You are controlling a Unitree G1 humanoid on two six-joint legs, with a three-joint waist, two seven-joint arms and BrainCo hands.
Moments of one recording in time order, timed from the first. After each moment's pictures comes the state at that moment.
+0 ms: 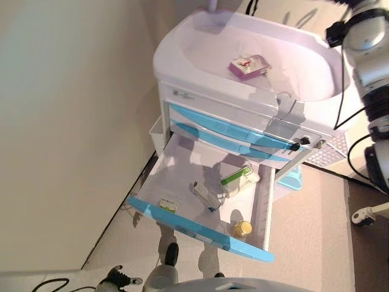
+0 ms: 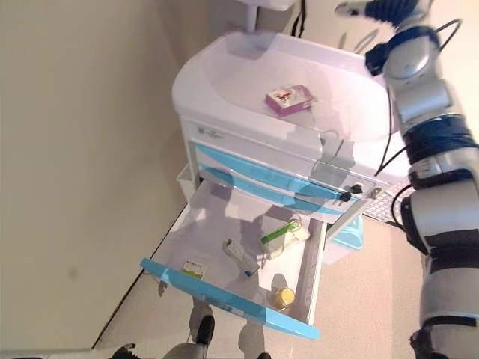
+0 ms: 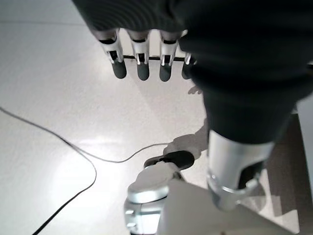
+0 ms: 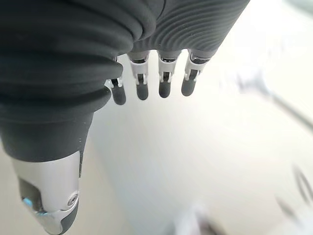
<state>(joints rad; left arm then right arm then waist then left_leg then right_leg) 0.03 0.33 -0.25 1.27 0.03 -0.01 0.13 -1.34 -0.89 0.40 0.78 0.13 -0.09 -0.32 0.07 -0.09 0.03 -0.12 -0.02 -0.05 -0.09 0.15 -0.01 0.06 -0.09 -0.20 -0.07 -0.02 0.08</state>
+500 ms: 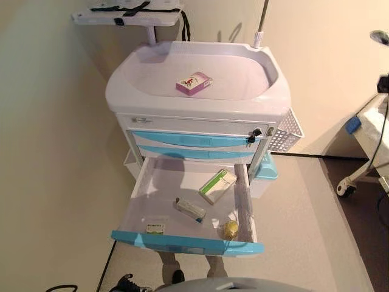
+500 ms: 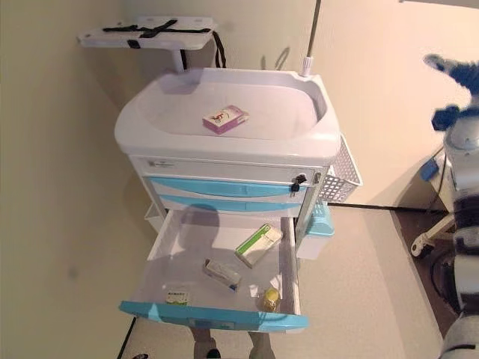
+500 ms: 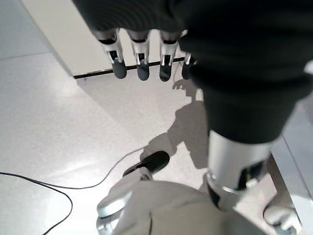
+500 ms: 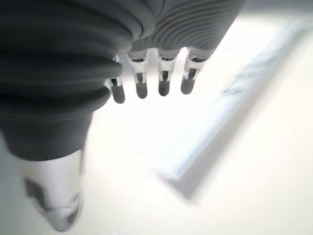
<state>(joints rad) 0.06 0.26 -0.25 1.26 0.10 -0.01 0.13 -0.63 -0.89 -0.04 0.62 0.12 -0.11 -0.46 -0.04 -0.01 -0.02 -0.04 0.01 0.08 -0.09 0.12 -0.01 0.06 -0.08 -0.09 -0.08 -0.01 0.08</state>
